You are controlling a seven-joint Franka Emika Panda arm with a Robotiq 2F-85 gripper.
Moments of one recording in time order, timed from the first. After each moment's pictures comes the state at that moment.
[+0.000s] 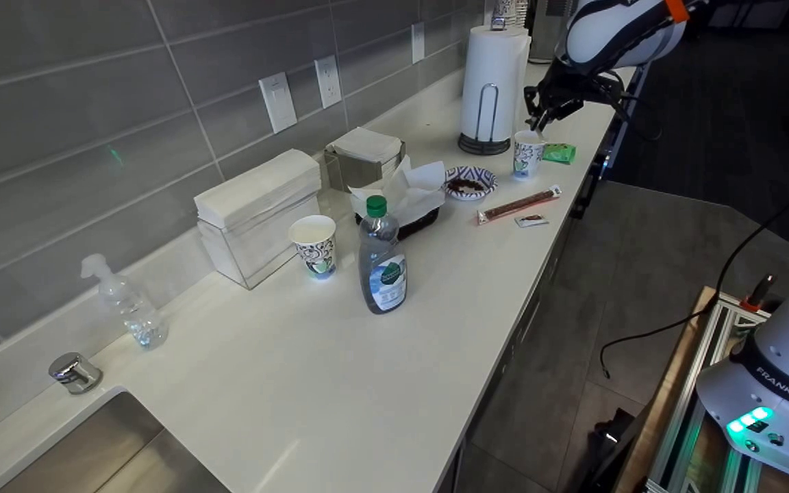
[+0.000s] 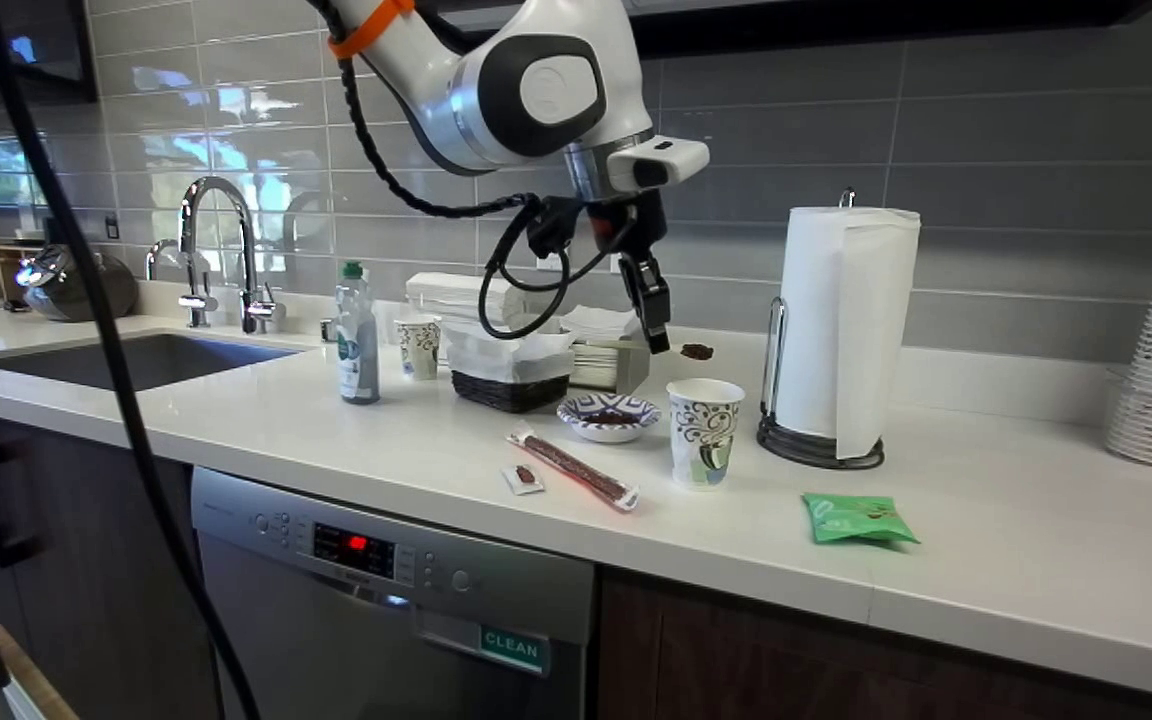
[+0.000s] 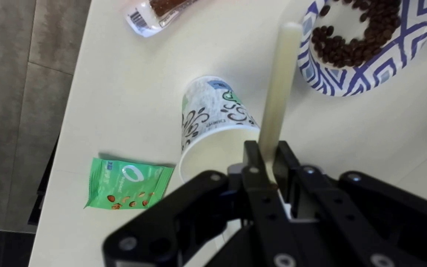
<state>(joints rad) -0.20 -0.10 -0.21 -2.33 -0.03 2.64 0.52</state>
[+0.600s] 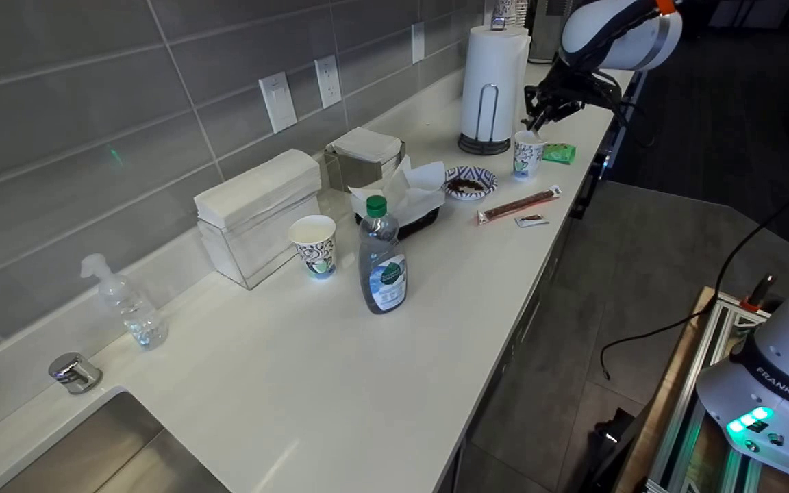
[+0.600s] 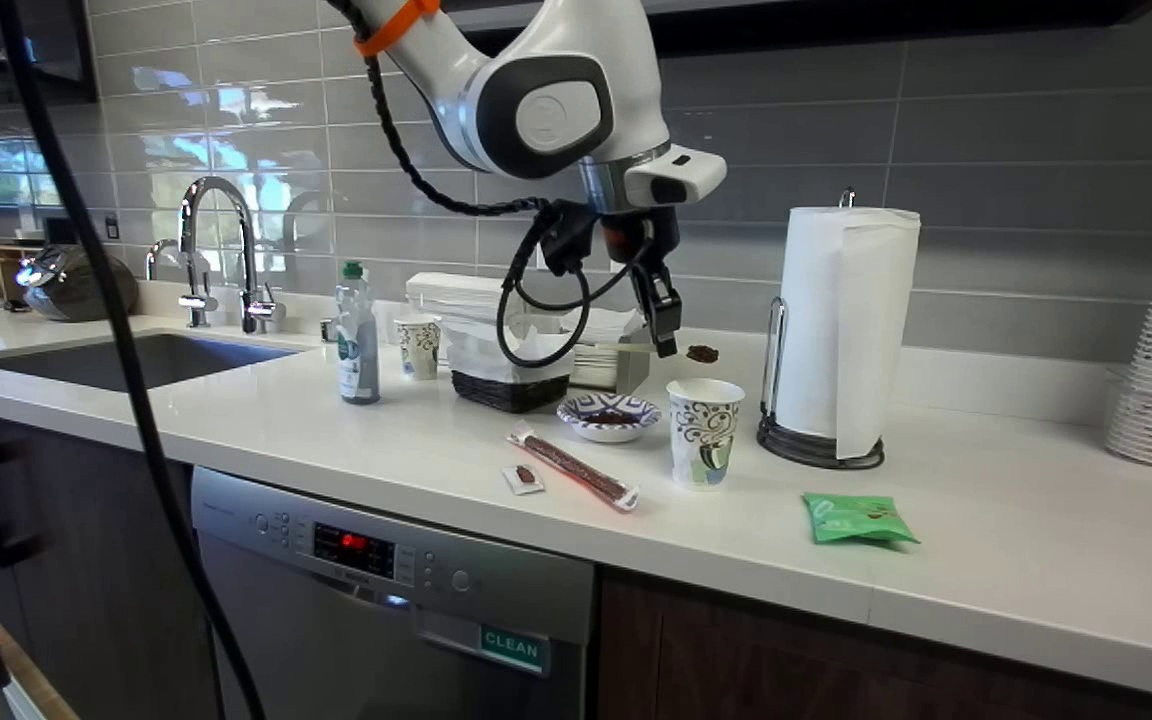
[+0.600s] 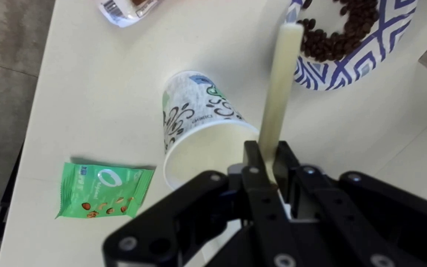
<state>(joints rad) -0.21 -0.06 -0.22 -2.33 0.20 2.70 0.30</state>
